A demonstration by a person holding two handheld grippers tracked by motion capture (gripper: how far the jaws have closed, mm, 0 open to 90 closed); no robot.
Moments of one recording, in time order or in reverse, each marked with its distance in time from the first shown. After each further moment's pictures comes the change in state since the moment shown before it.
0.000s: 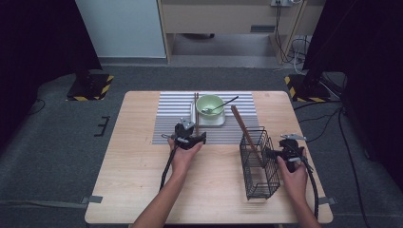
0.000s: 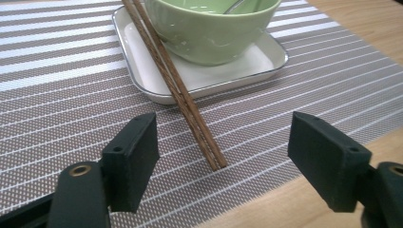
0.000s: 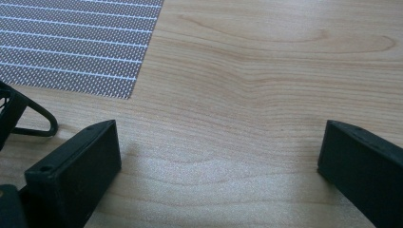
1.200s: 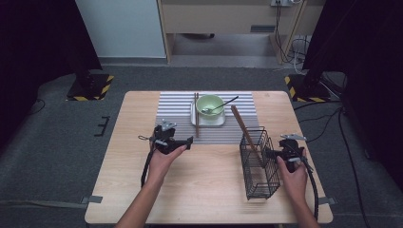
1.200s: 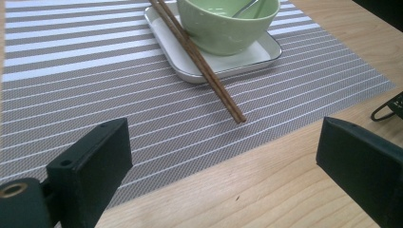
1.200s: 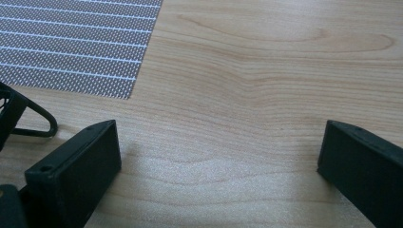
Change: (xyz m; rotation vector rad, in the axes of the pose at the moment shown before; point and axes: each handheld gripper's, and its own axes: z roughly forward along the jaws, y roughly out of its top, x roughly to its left) left arm 0.039 -0.001 -0.066 0.022 -0.053 -0.025; right arm 0.001 0.000 0.000 0.001 -0.005 0.008
